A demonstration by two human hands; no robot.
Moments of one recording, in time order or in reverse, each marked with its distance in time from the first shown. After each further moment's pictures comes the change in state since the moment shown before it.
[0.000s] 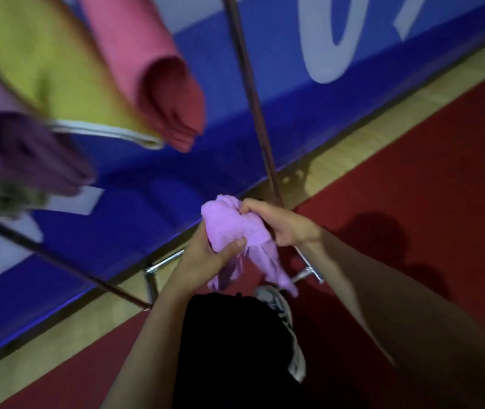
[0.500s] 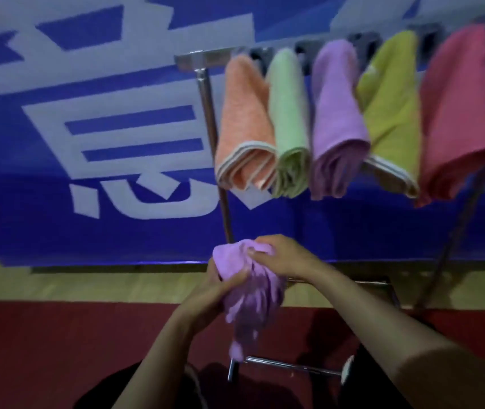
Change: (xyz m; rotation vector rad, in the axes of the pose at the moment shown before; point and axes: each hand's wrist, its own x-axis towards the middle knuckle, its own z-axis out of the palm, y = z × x) left_hand -0.199 -0.073 -0.183 -0.490 0.457 -0.069; right_hand -0.025 -0.076 0.287 -0.972 -0.449 -0.437
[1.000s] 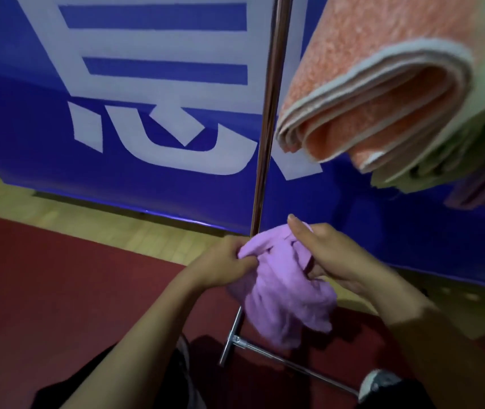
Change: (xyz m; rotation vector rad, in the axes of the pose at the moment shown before) left_hand 0.086 -0.052 -0.075 0.609 0.110 -0.162; right_hand 0.084 0.044 0.034 0.485 -0.220 0.237
